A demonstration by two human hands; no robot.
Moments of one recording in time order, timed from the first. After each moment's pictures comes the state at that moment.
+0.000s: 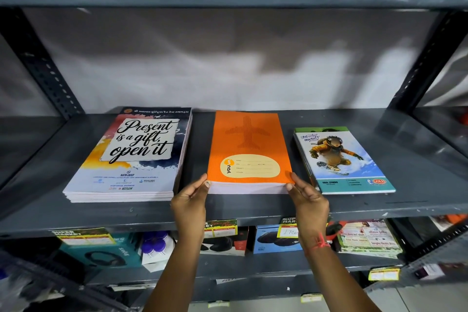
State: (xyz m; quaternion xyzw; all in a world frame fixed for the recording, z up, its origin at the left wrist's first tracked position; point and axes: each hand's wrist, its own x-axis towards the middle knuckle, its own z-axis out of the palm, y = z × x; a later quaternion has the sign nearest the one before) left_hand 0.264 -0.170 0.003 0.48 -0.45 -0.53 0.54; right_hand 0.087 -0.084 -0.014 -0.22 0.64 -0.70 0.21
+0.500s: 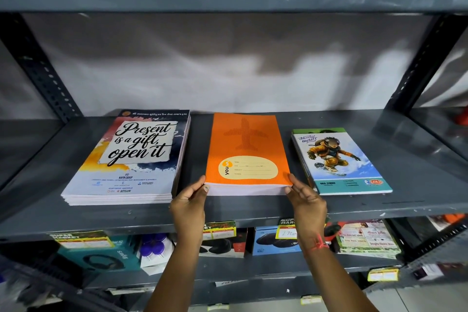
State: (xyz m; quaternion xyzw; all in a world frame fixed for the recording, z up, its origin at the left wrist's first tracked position) left_hand 0.261 -0.168 0.003 0.47 -0.45 -0.53 0.54; right_hand 0.084 -0.084 -0.018 -0.22 0.64 -0.69 0.24
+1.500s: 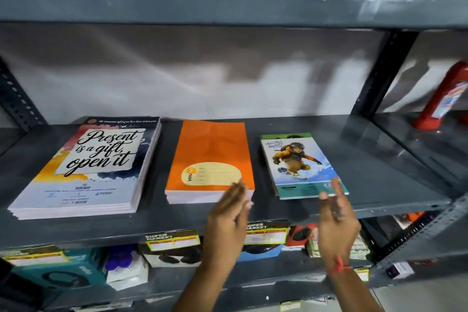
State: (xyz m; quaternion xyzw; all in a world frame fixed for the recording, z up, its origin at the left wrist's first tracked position) left_hand 0.177 -0.091 0.014 0.32 -0.77 -0.31 0.45; right_hand 0.022 -0.005 0.011 -0.23 0.70 -0.67 0.02
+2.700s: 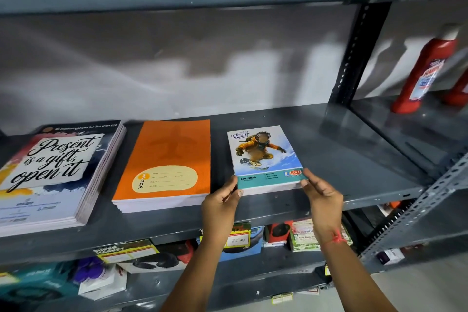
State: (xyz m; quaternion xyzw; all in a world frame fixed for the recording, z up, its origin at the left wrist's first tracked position) left_hand 0.081 -0.091 -0.003 0.43 -0.62 -0.53 0.39; right_hand -0.082 -0.002 -0.013 -0.18 0.62 -0.73 0.19
